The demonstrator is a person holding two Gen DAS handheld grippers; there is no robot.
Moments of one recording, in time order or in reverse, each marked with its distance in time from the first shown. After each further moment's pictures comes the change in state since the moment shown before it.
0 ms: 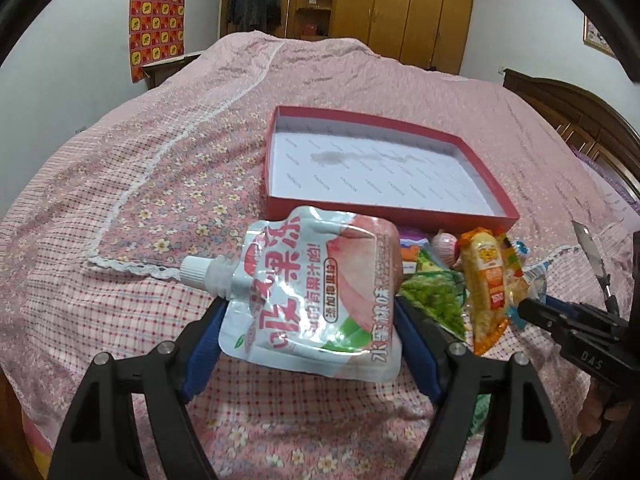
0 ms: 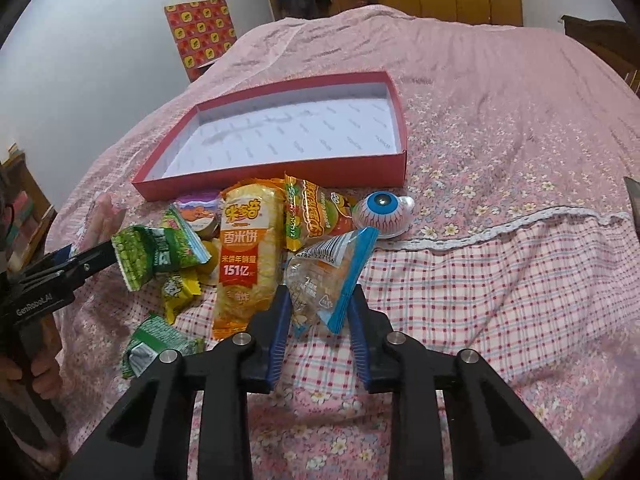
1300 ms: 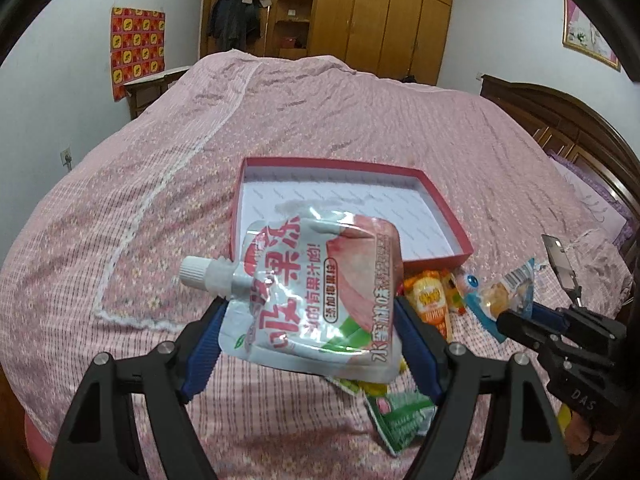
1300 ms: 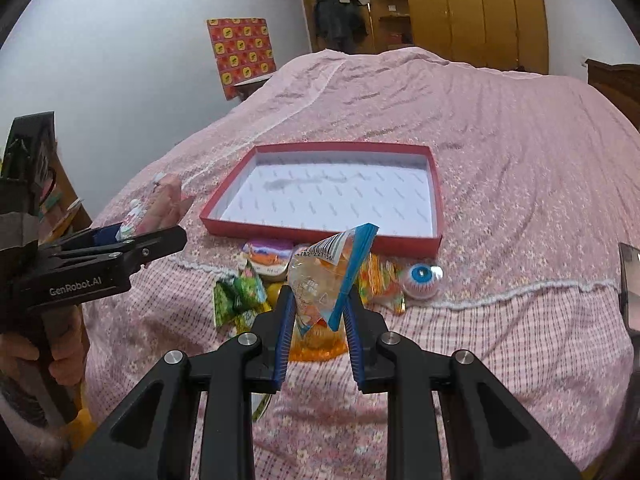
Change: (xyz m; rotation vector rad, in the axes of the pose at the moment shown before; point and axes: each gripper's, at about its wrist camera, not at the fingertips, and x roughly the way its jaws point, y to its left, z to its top) left arm -0.034 -0.026 0.044 0.042 -0.030 -0.062; right arm -0.058 0.042 0.030 -0.117 -0.089 0.060
